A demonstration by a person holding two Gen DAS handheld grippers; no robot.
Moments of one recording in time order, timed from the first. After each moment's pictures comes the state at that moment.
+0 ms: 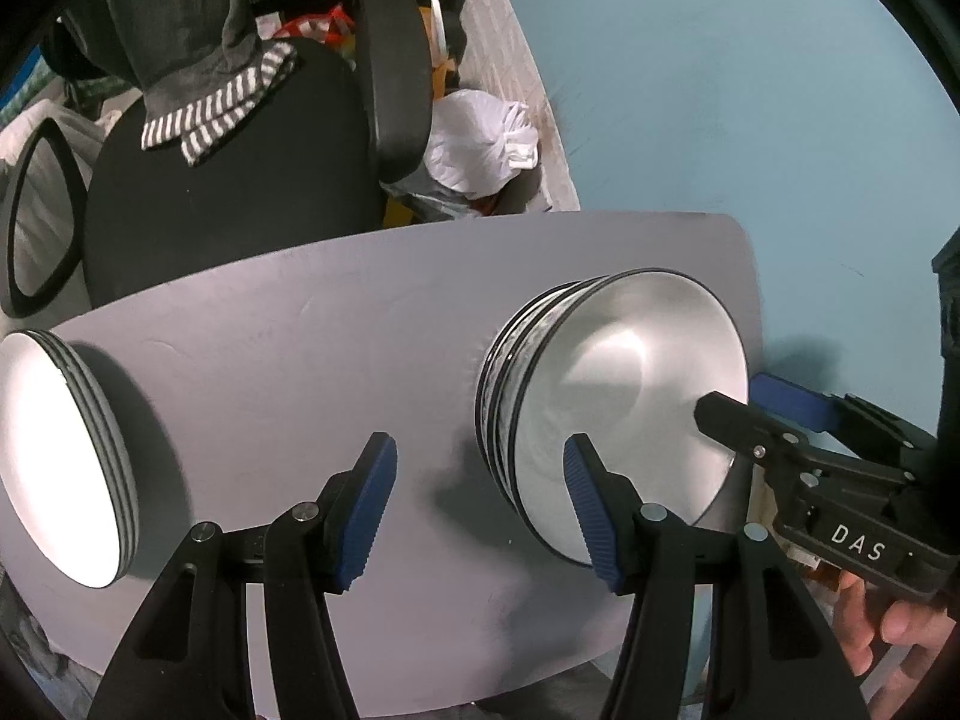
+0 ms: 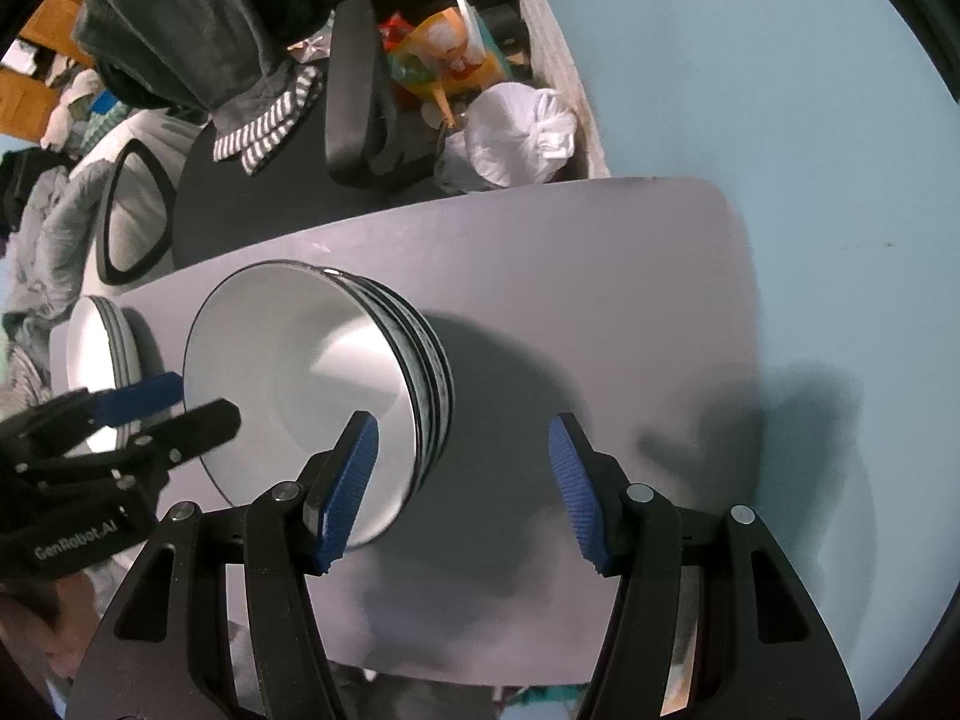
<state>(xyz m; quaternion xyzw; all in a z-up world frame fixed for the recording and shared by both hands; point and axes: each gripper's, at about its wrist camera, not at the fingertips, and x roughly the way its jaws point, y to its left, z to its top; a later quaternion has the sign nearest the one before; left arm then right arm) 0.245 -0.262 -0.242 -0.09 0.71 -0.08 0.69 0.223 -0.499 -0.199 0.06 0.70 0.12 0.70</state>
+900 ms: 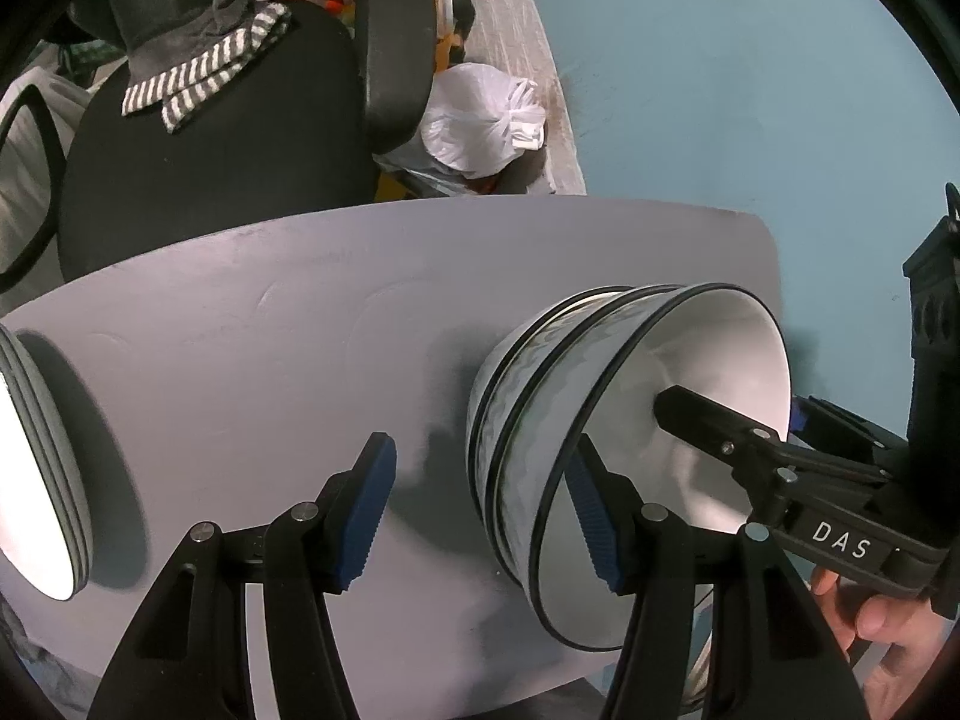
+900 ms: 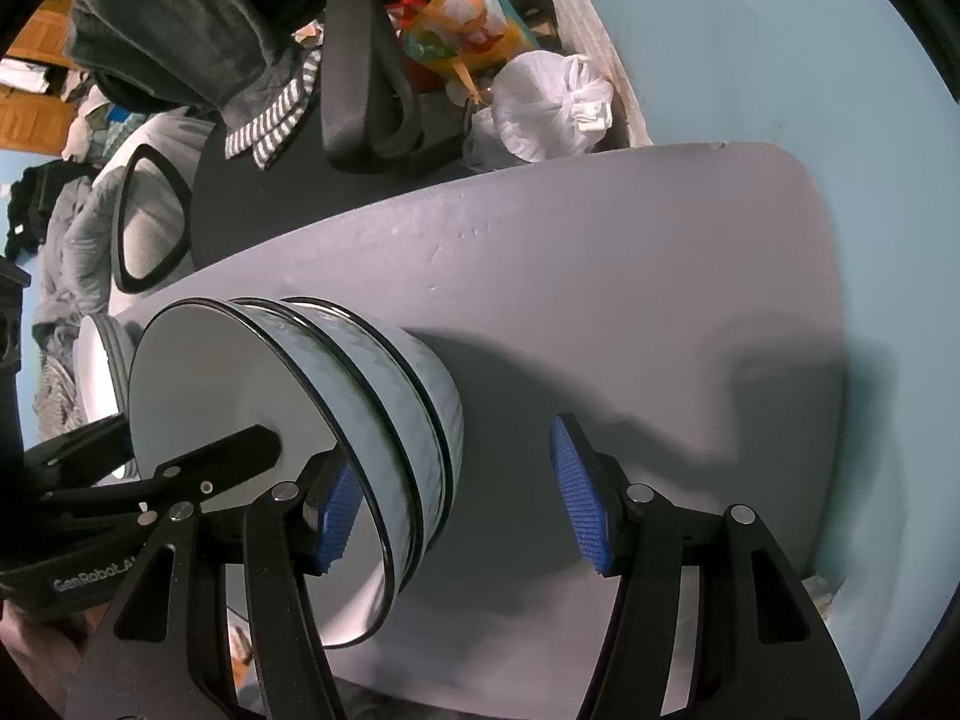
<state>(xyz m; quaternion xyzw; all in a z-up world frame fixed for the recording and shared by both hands) 0.252 -0.268 -0.276 -0.12 0.73 -0.08 0.67 0.238 -0.504 -0.237 0.09 0.71 0.15 0.68</state>
